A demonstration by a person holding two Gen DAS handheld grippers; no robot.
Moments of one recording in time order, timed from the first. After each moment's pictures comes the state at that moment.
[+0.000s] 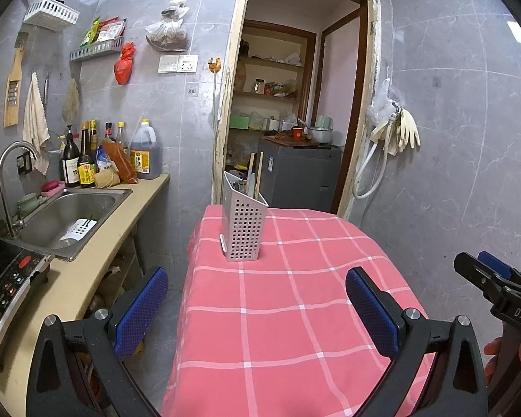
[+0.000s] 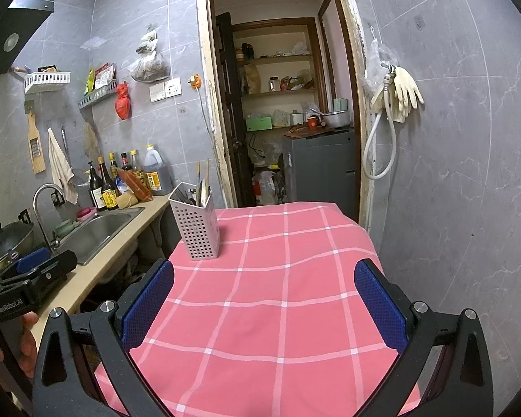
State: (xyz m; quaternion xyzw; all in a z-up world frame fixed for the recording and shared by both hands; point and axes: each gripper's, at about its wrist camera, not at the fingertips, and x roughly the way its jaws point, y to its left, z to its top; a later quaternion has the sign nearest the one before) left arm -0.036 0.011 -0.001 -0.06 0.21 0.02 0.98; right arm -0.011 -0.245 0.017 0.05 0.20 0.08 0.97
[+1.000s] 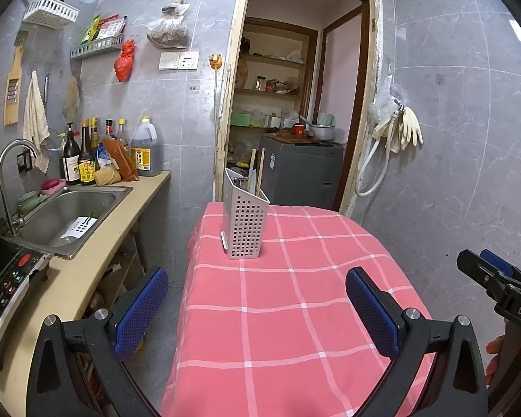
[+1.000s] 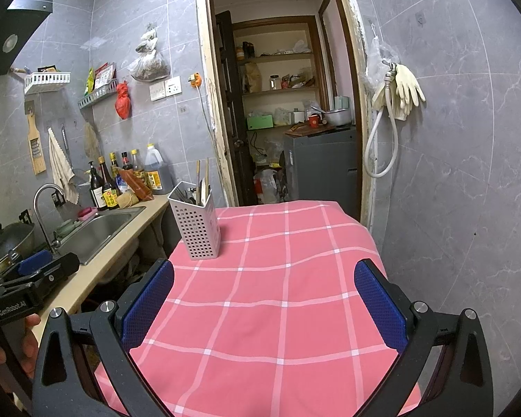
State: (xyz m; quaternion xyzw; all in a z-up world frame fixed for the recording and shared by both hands) left arm -0.031 0.016 -0.004 -0.06 0.21 0.02 0.98; right arm -0.011 -0.244 0.017 0.05 0.20 0.08 0.97
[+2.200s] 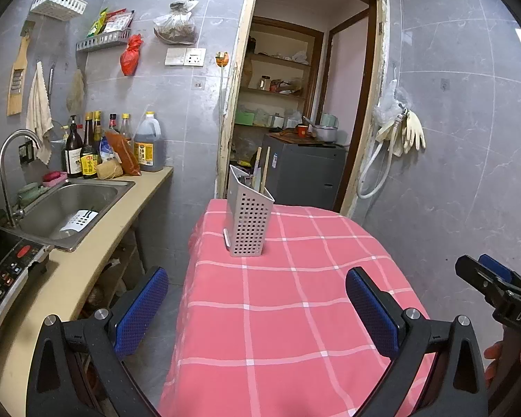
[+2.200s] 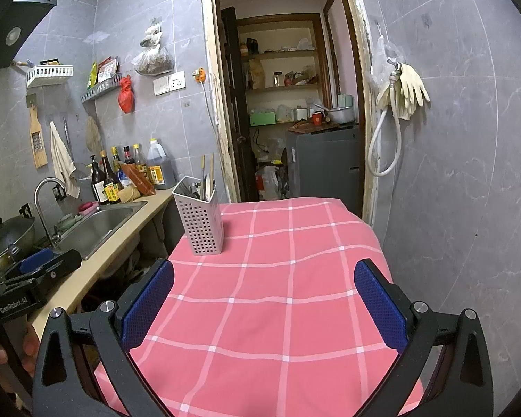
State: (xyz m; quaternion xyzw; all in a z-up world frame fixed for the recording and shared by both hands) left arm -0.031 0.017 -0.007 -0.08 0.21 0.02 0.97; right arm -0.012 -0.242 0.017 0.04 0.21 0.08 0.97
